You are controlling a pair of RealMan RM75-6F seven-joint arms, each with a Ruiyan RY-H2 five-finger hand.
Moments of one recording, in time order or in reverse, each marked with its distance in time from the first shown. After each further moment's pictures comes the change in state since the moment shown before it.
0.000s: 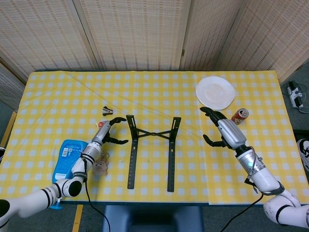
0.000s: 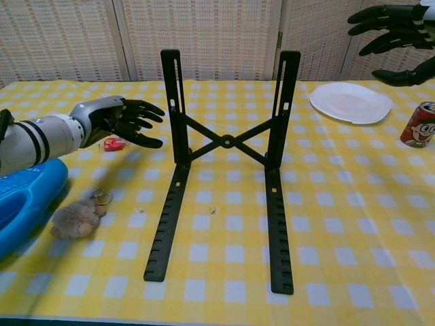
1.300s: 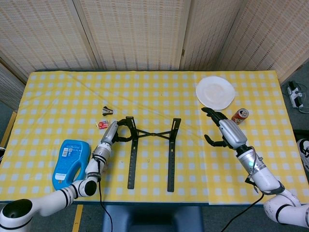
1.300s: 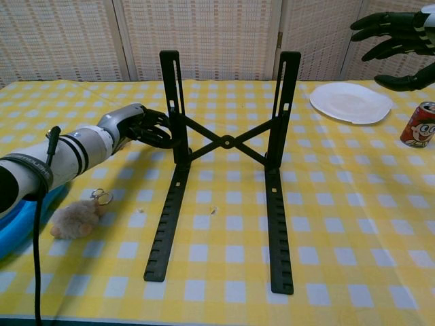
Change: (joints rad) left arm -0.034 -0.178 -0.046 0.142 -0.057 0.063 0.099; right arm -0.002 -0.011 -0.005 0.027 0.001 -0.008 0.021
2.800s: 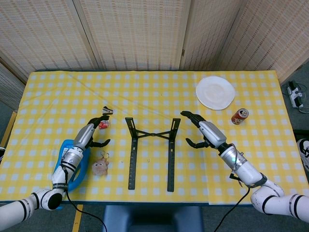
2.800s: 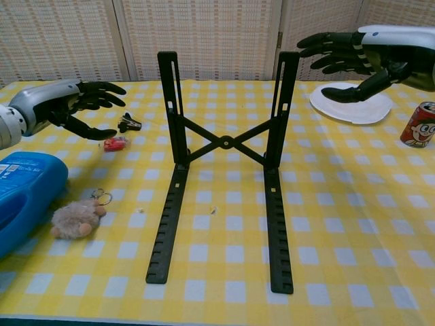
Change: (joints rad) left arm 0.181 0.364 0.129 -0.325 0.233 0.134 0.041; right arm 0.110 -0.085 0.011 0.049 -0.043 -0.126 0.175
